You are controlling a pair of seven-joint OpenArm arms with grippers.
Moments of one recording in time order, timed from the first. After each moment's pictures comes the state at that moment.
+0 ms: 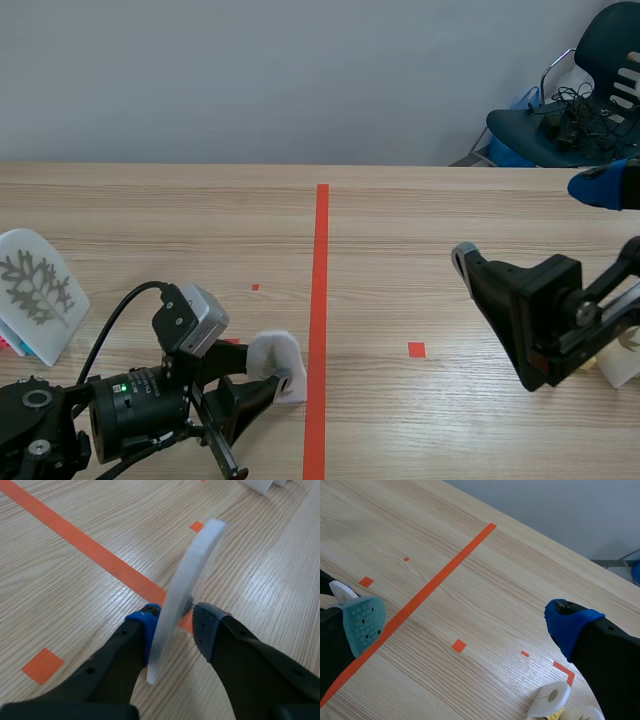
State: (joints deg) left arm 7.1 -22.3 25.0 69.3 -5.0 -35.2 -17.5; right arm -42.9 23.9 13.4 131.9 15.1 23.6 -13.7
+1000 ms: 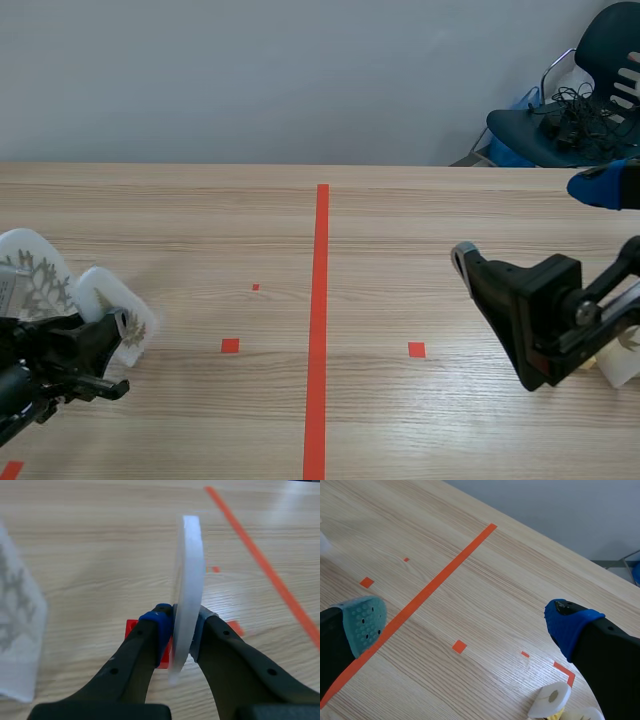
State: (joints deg) left arm 21.8 -22.5 0.6 77.3 -22.1 -21.3 -17.0; right arm -42.9 23.9 13.4 131.9 15.4 23.6 -13.7
